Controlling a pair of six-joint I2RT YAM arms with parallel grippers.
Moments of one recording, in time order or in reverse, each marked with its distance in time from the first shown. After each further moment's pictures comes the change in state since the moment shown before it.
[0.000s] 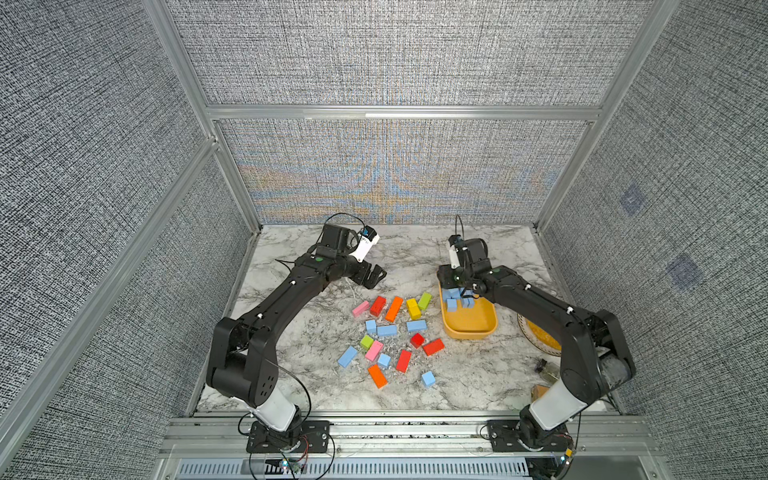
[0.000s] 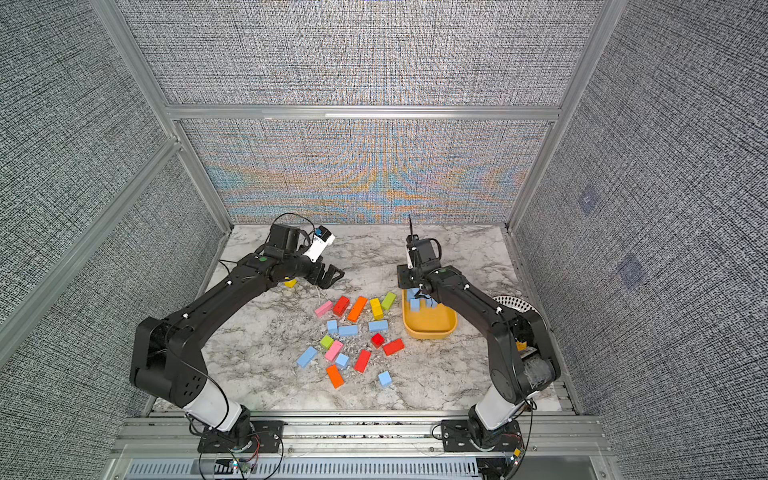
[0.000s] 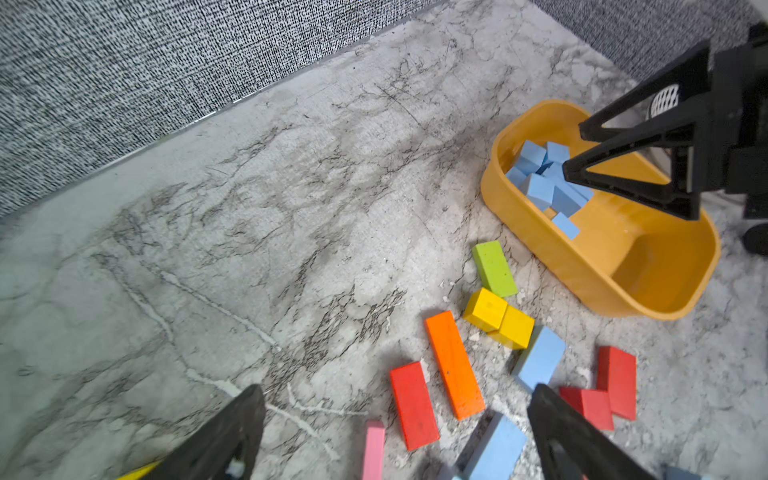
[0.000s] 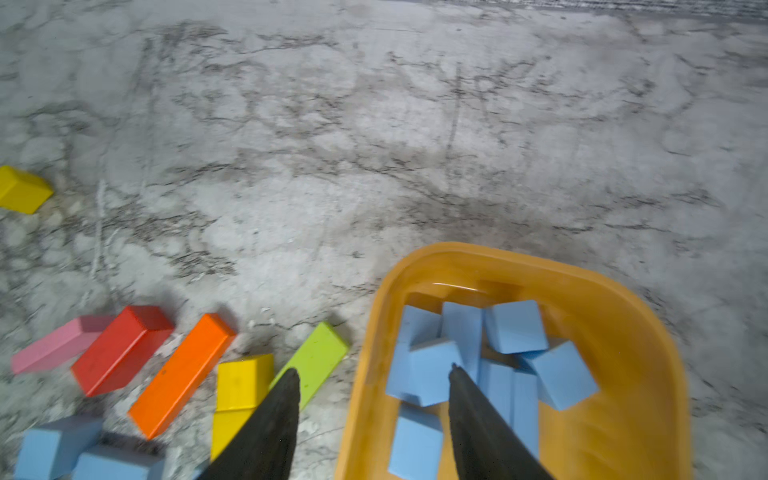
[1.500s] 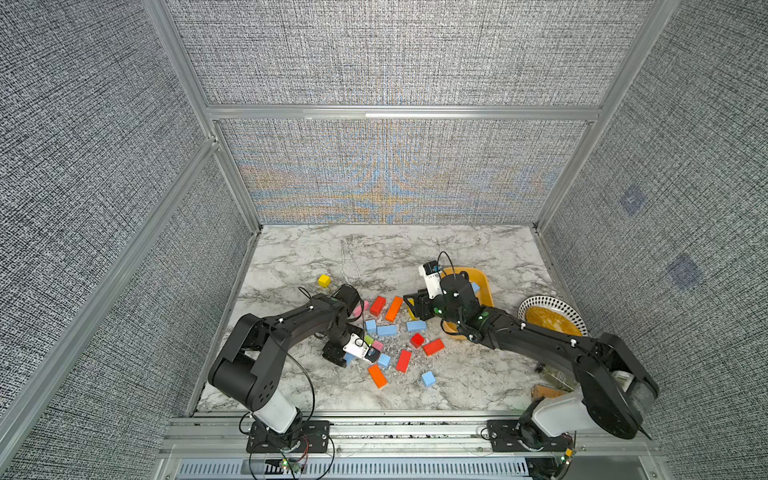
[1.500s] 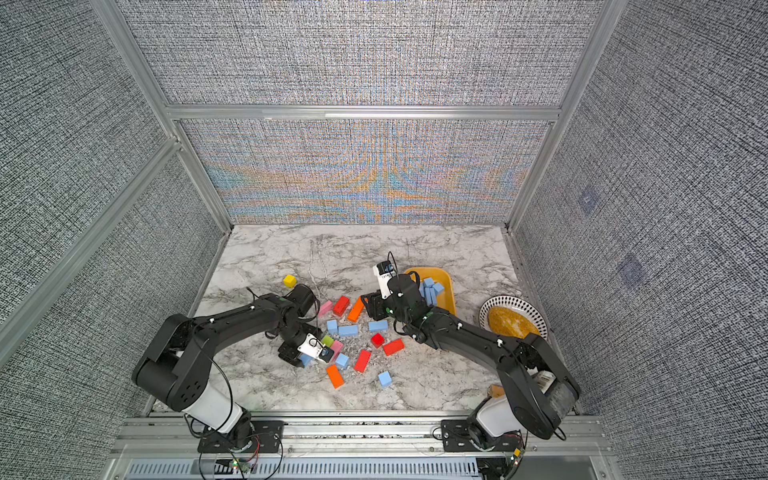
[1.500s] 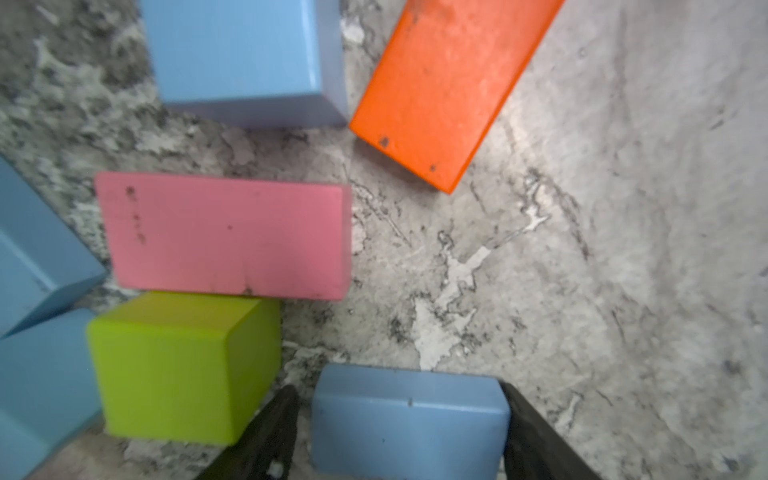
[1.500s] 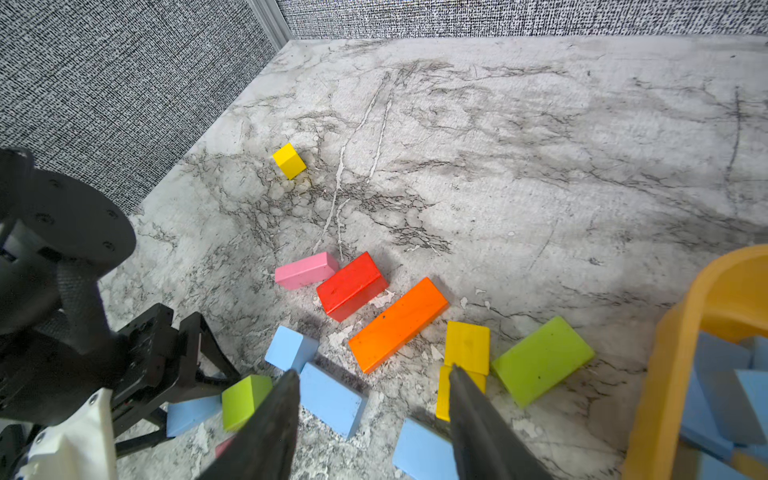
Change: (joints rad) left arm -0.129 0.024 -0.432 -0.304 -0.175 1.313; right arm 0.225 -0.182 -0.356 0.446 -0.117 0.124
